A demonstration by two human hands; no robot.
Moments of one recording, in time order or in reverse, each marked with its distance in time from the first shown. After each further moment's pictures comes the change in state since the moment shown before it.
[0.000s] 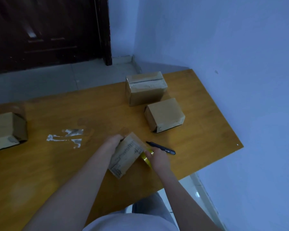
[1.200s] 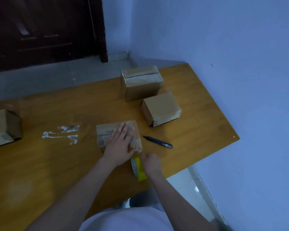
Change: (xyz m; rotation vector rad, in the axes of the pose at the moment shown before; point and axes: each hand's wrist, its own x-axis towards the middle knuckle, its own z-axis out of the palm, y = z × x) left_hand 0.000 -0.052 0.019 1.290 0.274 1.002; right_hand -0.017 0.012 0.038 0.309 -0.033 0.101
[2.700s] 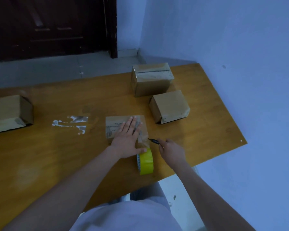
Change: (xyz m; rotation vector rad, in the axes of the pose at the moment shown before) left_hand -0.002 0.001 -0.012 0.090 -0.126 0.023; right_hand 0.035 0.028 -0.050 -0.845 0.209 -0.562
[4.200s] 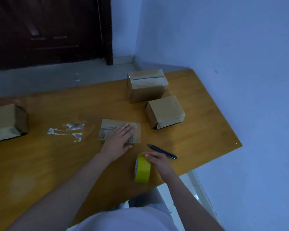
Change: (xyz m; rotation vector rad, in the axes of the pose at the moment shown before) left_hand 0.002 -0.031 0.015 -0.225 0.336 0.118; right_hand -0.017 -0.032 0.007 1.446 -0.214 0.342
